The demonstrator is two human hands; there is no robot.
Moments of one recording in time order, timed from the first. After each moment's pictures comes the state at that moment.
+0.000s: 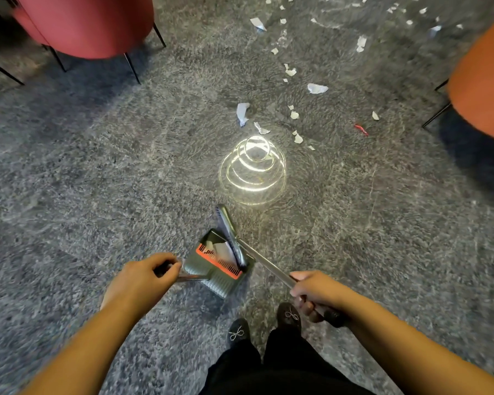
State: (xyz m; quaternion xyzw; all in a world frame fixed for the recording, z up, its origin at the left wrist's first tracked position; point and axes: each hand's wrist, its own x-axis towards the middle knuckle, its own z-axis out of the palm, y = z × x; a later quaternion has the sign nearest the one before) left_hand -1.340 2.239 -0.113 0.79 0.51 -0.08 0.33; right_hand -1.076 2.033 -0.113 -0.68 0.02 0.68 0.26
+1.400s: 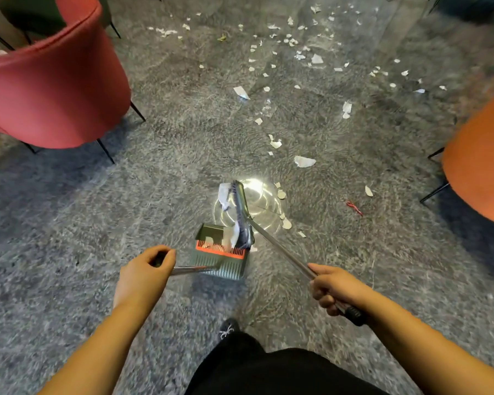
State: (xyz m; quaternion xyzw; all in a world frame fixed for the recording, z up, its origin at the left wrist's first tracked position) left_hand -0.946 2.541 -0.089 0.69 0.59 0.12 0.41; right_hand -0.672 2.305 -0.085 -0.69 -0.01 0.62 0.38
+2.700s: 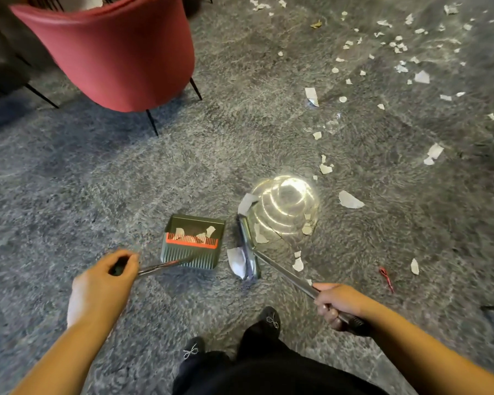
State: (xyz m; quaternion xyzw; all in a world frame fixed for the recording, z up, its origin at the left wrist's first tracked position) left_hand -0.814 2.598 -0.081 0.55 0.77 0.14 0.27; right_hand -0.416 2.472 -0.145 -0.68 -0.06 0.71 0.16
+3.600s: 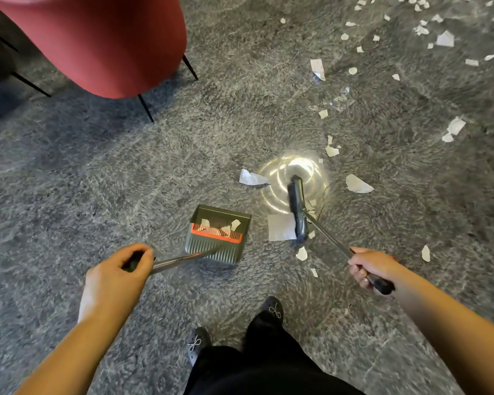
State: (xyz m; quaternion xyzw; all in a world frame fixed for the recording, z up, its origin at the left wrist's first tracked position) left_hand -0.740 2.621 -0.065 0.57 0.75 0.12 0.31; right_hand -0.298 2.520 -0.205 -0.73 0.01 0.66 0.18
